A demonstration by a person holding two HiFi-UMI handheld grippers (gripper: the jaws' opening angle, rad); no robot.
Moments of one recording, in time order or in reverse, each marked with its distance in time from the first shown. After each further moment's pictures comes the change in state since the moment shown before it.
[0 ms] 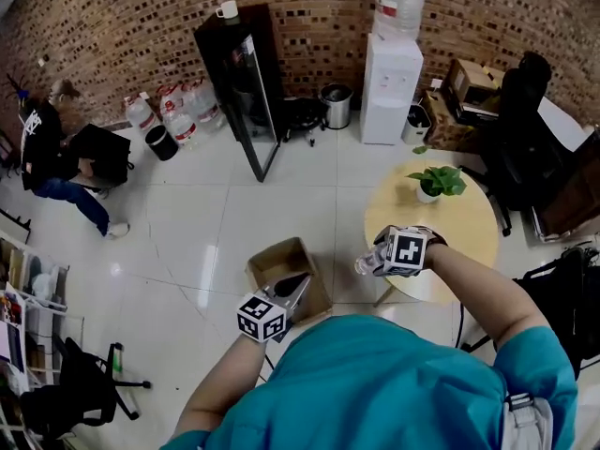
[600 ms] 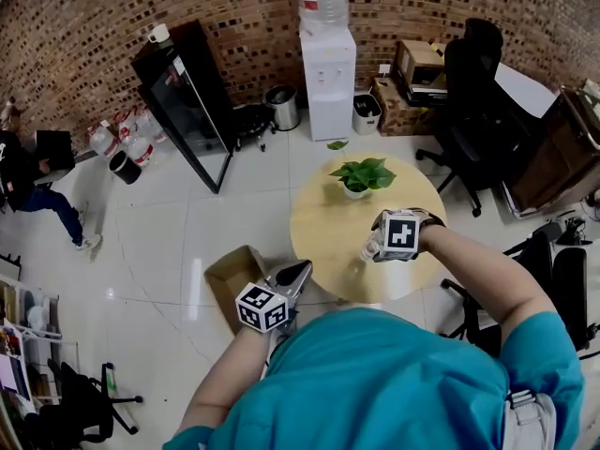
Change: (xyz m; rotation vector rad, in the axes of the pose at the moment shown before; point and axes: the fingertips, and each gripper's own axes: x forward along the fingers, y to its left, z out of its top) left arm 0.257 -0.129 0.050 -0.024 0.018 -0.082; right arm -0.160 -0.044 -0.265 0.172 0.229 0.048
